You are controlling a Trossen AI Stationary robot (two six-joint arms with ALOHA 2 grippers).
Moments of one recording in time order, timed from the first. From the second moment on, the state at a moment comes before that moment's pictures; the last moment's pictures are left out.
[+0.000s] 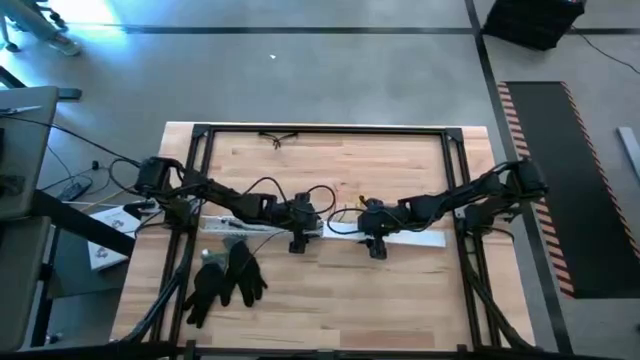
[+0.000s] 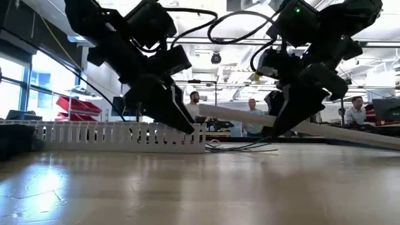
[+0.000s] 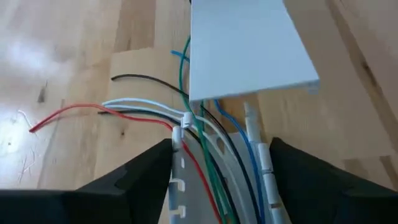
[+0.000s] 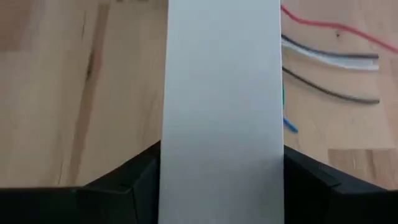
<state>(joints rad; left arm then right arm) -0.06 1.75 0.80 0.19 -0.10 0.11 0.10 1.57 0.66 0.00 0.02 0.09</state>
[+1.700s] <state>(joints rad) -0.11 1.75 0.80 0.18 -0.12 0.08 0.22 1.45 0.56 -0.14 0.24 0.26</state>
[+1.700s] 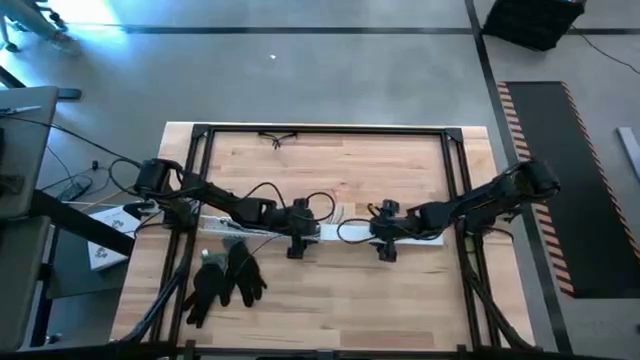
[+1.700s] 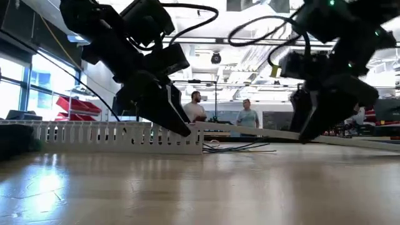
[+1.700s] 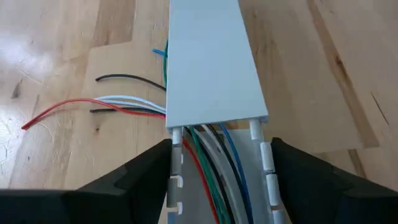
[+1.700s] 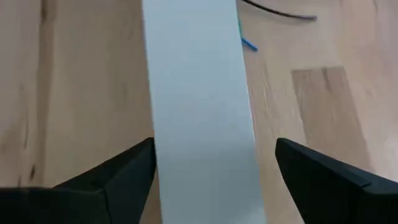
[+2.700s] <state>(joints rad) -0.11 1.75 0.80 0.18 -0.14 0.04 0.22 1.45 0.66 -0.30 0.21 0.31</state>
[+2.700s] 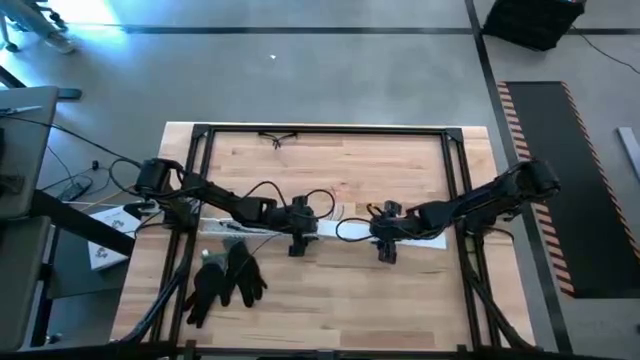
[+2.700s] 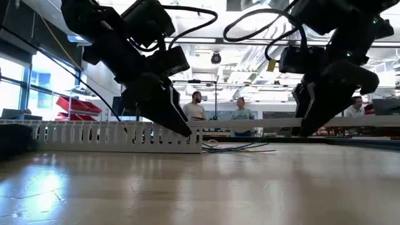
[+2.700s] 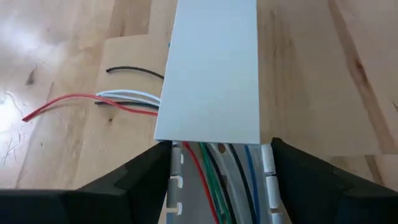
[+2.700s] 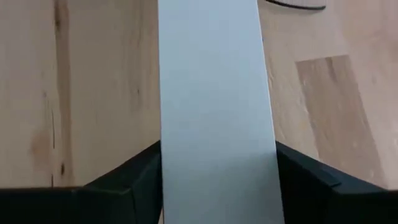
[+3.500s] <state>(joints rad) -0.11 1.74 0.80 0.16 -0.21 0.13 0.22 1.45 0.67 -0.30 0.16 0.31</state>
